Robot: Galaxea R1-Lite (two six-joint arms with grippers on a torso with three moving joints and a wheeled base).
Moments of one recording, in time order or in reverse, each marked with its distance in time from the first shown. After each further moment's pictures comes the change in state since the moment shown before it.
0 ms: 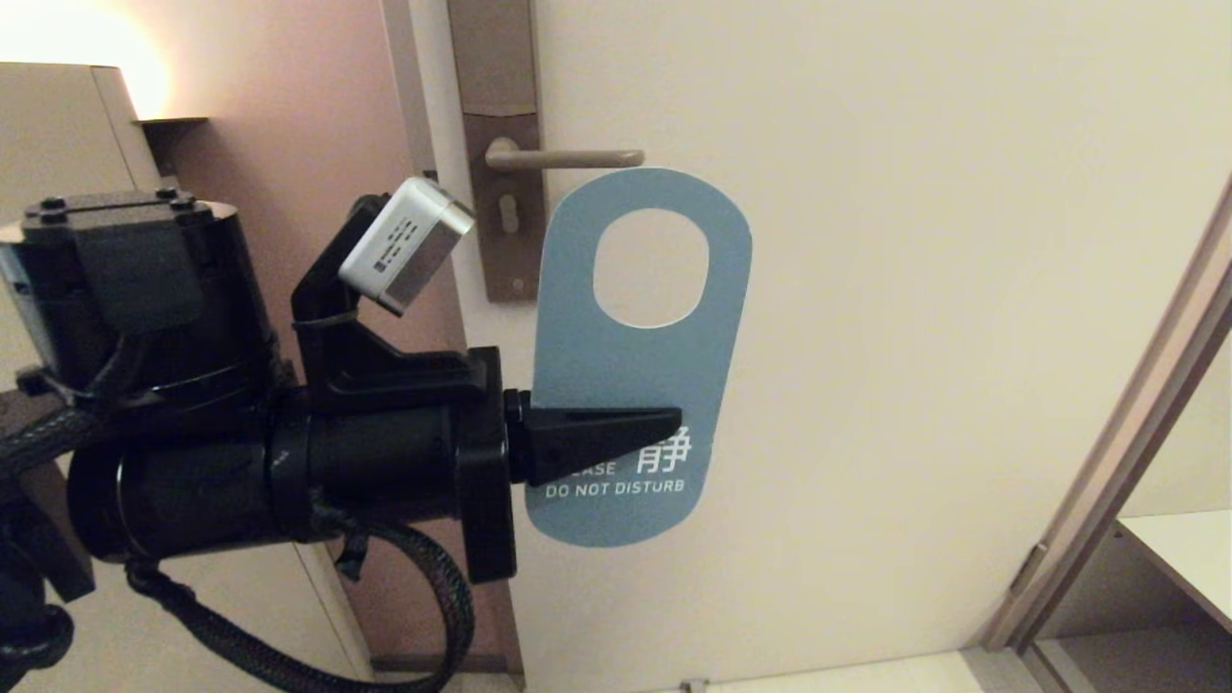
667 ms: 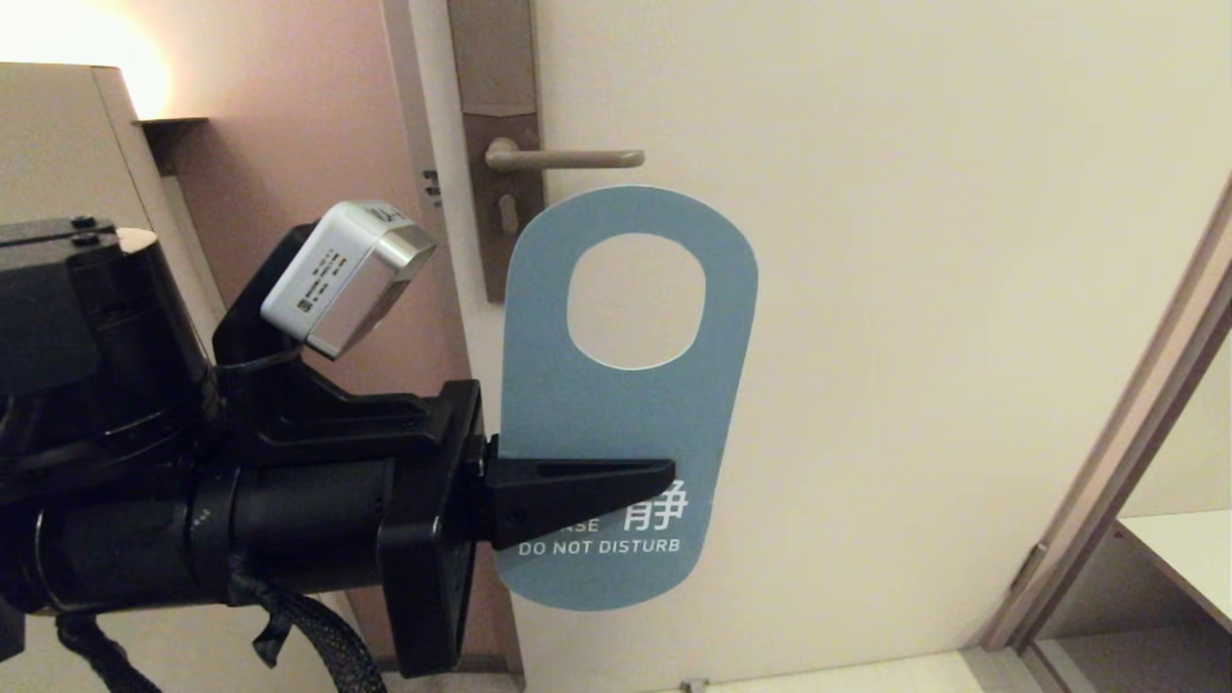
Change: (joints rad) left arm -0.022 -0.058 0.069 -0.028 -0.043 -0.023; right arm 0.000 0.000 0.000 -0.001 0.009 -0.024
